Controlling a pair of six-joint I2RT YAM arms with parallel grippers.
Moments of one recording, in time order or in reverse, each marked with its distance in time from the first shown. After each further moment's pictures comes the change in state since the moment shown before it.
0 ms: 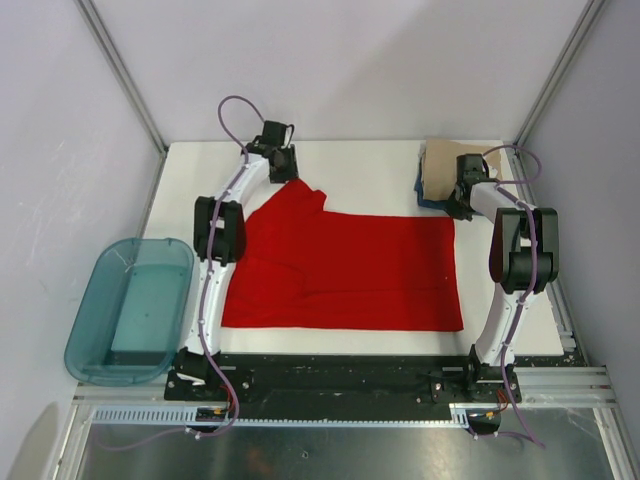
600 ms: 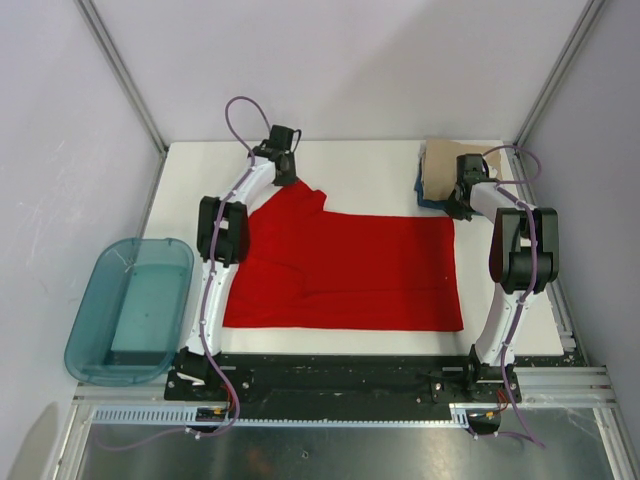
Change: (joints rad) left arm -0.036 0.000 -0.045 0.011 -0.151 0.025; right arm 0.001 0.000 0.000 -0.001 -0.010 0.006
